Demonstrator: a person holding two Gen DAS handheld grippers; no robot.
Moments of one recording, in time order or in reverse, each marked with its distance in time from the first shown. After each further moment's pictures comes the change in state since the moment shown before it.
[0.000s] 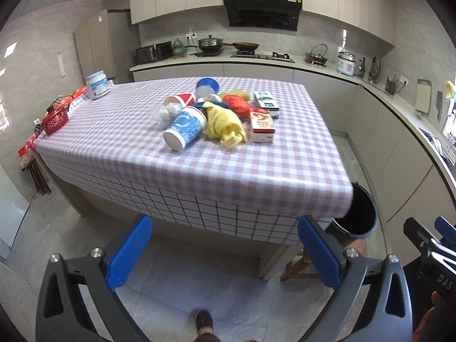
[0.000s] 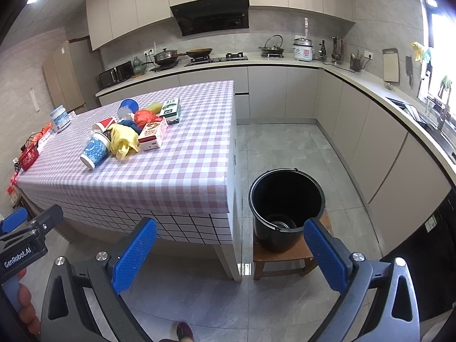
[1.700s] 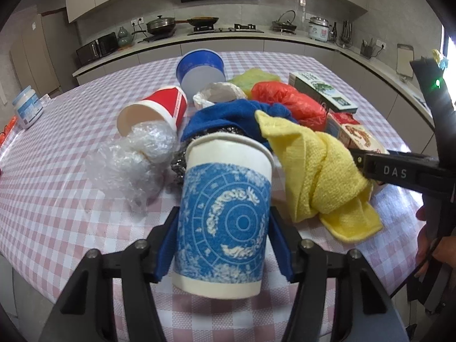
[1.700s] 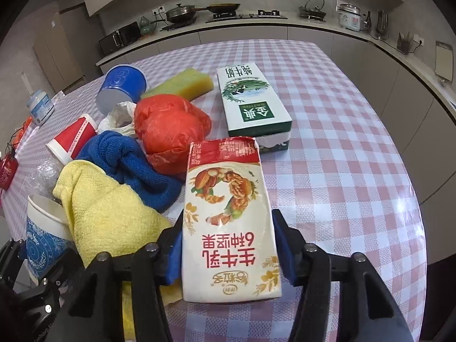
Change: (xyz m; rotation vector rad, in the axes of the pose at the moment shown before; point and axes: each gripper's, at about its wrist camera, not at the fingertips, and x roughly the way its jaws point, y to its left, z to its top) left arm 0.230 0.093 0.130 0.221 0.106 -0.193; right arm 0.328 0.193 0.153 -0.009 0.210 0.083
